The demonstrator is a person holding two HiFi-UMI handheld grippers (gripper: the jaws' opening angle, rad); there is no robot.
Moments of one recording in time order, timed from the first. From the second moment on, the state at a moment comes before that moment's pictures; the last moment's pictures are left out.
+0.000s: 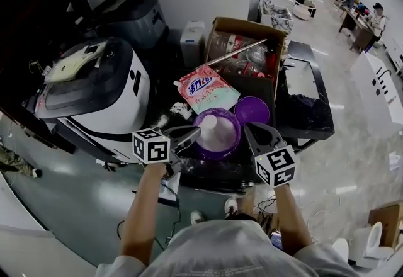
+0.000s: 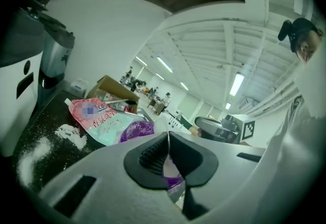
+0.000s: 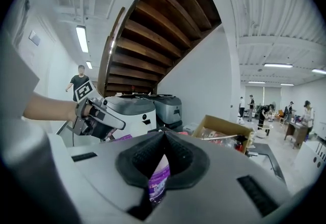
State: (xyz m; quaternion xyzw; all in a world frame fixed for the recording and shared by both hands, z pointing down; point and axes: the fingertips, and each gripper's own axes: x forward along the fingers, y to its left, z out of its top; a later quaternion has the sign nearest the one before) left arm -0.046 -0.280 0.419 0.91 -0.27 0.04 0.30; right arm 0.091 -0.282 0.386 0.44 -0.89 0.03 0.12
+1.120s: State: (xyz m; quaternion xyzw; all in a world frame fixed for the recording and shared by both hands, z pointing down) left arm -0.180 -0.212 0.350 0.87 -0.40 -0.12 0.25; right arm -0.021 -0.256 0.344 0.36 -0.93 -0.02 0.10
